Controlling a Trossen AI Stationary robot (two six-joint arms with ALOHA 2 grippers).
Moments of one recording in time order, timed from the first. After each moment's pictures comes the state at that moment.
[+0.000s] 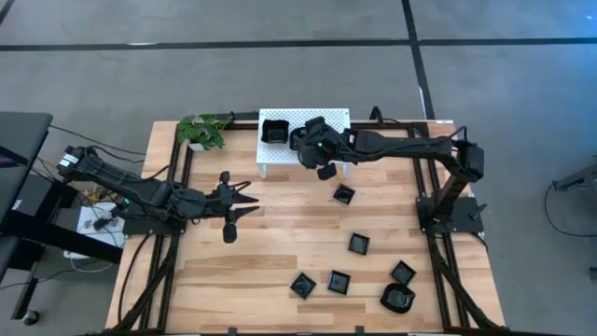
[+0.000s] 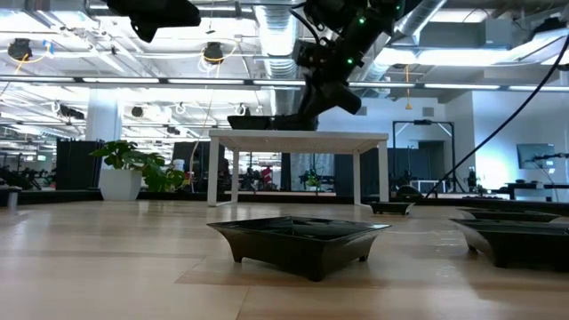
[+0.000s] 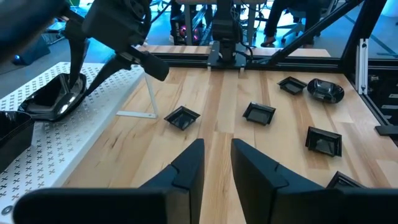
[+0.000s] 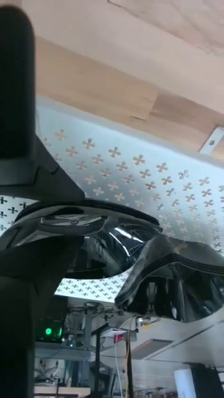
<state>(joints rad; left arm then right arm) -0.39 0.91 0.64 -0.07 -0.53 -0.09 -0.25 1.71 1.35 -0.43 0.32 -0.86</state>
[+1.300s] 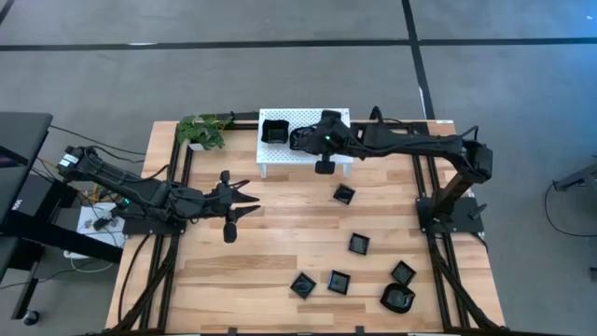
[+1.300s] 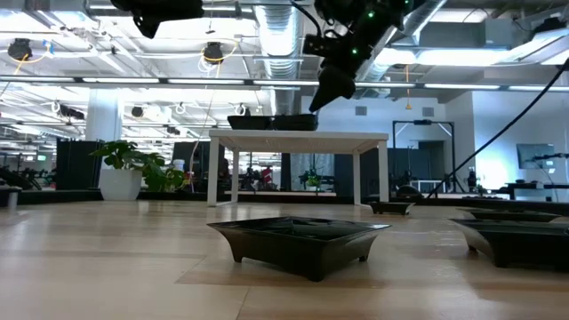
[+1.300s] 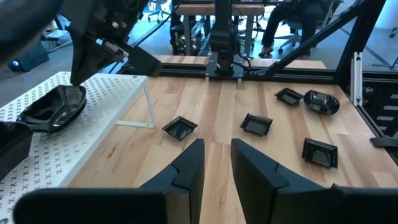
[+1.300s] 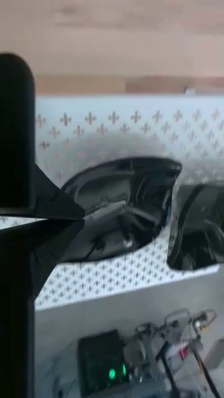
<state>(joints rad) -0.39 0.92 0.64 -0.02 -0.53 -0.08 -0.29 1.64 1.34 -0.46 0.33 -0.48</state>
